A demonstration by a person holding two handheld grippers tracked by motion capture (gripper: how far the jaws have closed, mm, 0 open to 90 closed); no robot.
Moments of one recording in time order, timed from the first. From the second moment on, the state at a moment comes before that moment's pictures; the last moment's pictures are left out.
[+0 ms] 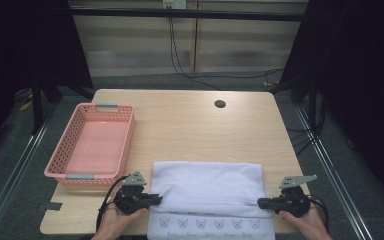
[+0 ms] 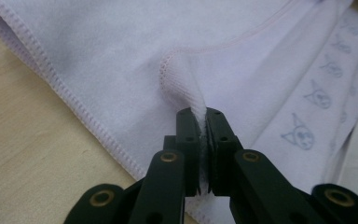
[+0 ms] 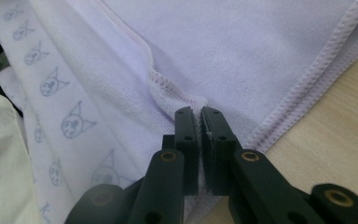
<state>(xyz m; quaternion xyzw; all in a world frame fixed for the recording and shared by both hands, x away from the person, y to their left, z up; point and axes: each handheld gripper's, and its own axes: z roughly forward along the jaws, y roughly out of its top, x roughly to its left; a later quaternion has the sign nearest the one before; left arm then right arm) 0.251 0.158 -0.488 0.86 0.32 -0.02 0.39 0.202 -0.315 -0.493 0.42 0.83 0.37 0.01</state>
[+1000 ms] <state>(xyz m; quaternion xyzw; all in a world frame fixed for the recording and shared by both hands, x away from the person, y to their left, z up) 0.333 0.130 -0.499 0.85 0.35 0.01 0.39 0.262 -0.327 -0.497 0.46 0.81 0.36 0.06</state>
